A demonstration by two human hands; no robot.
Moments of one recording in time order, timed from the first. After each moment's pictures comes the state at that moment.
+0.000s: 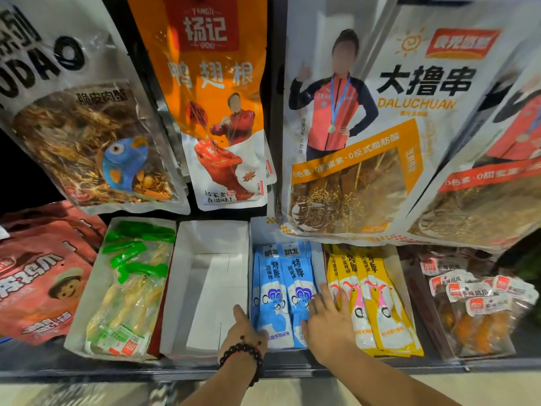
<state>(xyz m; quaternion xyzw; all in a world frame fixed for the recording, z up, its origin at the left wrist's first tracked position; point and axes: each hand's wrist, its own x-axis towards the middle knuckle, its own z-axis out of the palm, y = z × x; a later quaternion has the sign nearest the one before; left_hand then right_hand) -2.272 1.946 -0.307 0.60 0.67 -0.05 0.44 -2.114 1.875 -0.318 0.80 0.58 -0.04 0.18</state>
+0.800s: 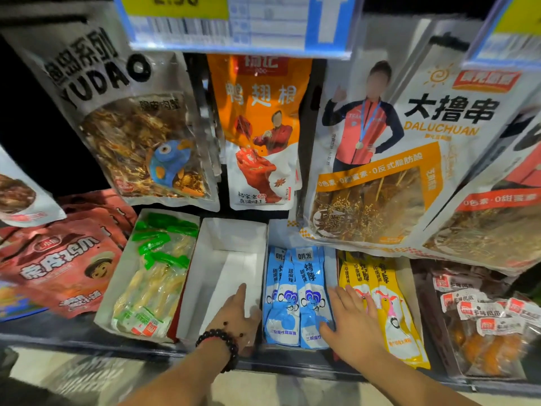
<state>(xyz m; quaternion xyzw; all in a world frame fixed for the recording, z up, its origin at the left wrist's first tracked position) -2.312 1.969 -0.257 0.71 0.59 -0.01 0.39 -2.092 1.856 -0.298 0.83 0.56 -0.04 0.00</state>
